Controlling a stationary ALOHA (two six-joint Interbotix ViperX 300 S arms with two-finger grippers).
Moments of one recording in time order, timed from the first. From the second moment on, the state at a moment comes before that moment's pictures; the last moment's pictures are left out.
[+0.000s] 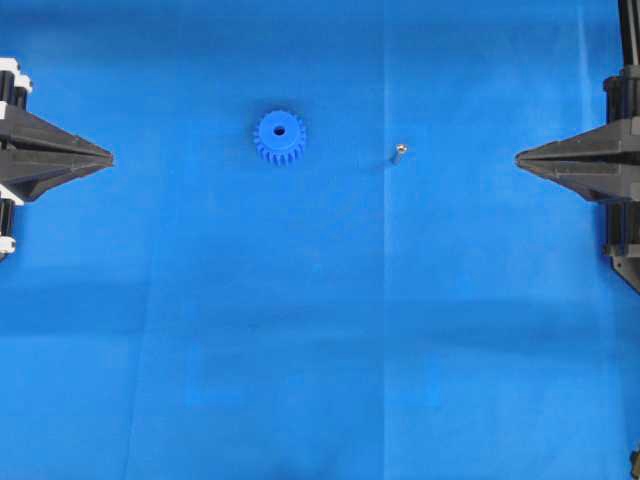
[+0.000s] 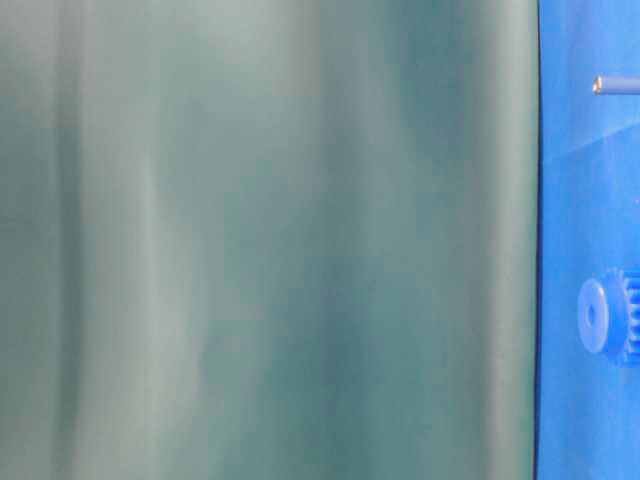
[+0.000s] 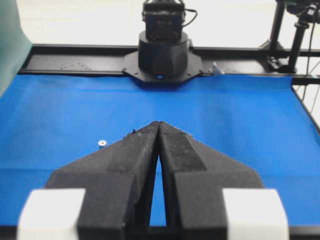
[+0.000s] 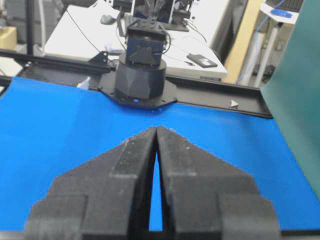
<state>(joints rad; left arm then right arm) 0.00 -0.97 1.18 0.00 -0.29 0.00 0.00 -0.96 1.17 0.00 -0.30 0.00</state>
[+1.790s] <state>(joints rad) -0.01 -0.97 1.19 0.00 -0.28 -0.04 -0.19 0.07 1.11 0.20 -0.77 0.00</state>
